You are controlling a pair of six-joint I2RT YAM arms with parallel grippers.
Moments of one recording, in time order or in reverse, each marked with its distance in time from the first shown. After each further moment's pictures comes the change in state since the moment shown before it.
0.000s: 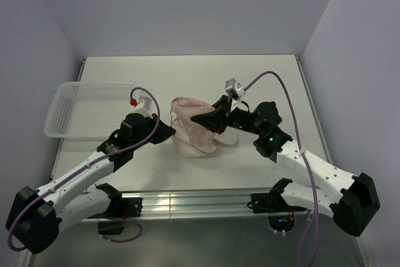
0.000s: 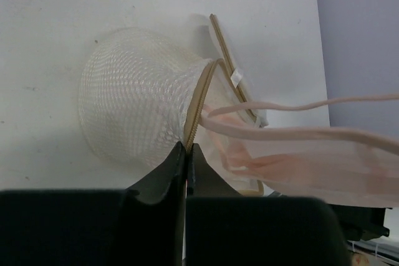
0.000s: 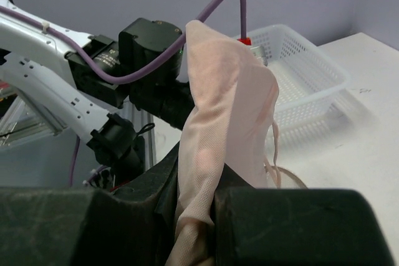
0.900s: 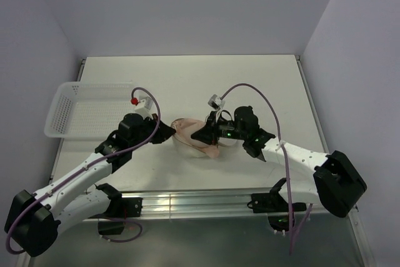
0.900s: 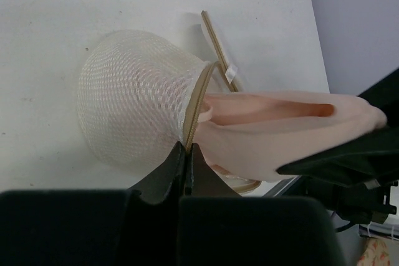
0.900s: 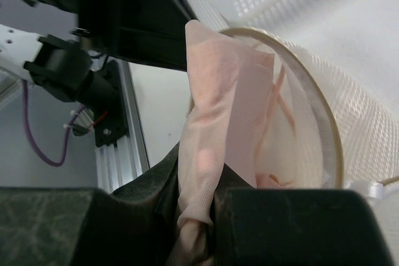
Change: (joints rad) left arm 0.000 -0.024 0.003 0.001 0.031 0.073; right arm -0.006 0.195 -0.149 -0.065 -0.003 -0.008
